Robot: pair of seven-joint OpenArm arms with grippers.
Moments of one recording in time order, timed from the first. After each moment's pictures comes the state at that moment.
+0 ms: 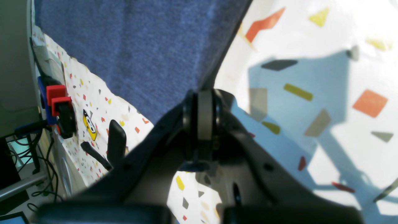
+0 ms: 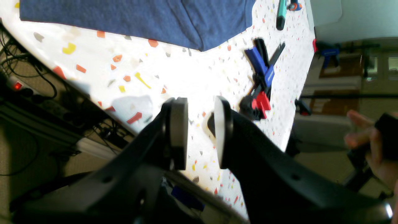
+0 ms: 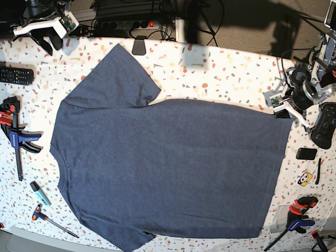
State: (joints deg) left arm 0.0 -37.9 18.1 73.1 34.0 -33.5 -3.5; right arm -65.4 27.6 12.5 131.4 -30.6 2.9 -18.4
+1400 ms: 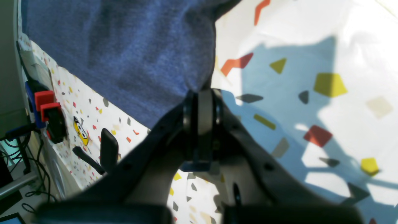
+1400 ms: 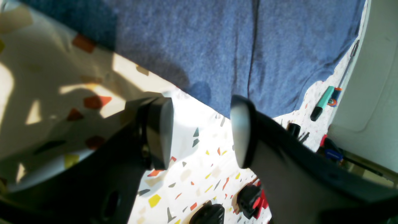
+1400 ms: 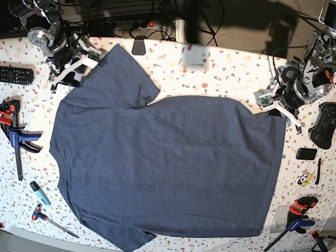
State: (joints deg) left arm 0.8 -35.8 18.2 80.8 30.1 -35.4 5.6; right arm -28.9 41.3 -12.3 102.1 -38.4 18.7 -16.9
